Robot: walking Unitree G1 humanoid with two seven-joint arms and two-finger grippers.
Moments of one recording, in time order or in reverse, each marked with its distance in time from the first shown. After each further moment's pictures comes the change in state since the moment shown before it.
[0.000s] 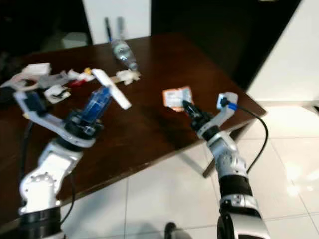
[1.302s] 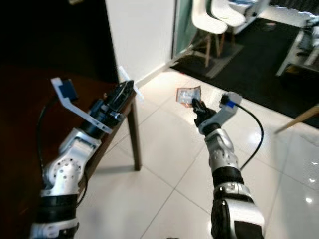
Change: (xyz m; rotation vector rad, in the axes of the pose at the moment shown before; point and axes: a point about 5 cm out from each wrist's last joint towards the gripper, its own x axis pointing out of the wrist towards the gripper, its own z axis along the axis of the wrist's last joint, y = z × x) left arm 0.006 0.051 0.008 0.415 0.100 0.420; right arm 0.026 0.017 -0.006 -0.040 -0.071 -0.060
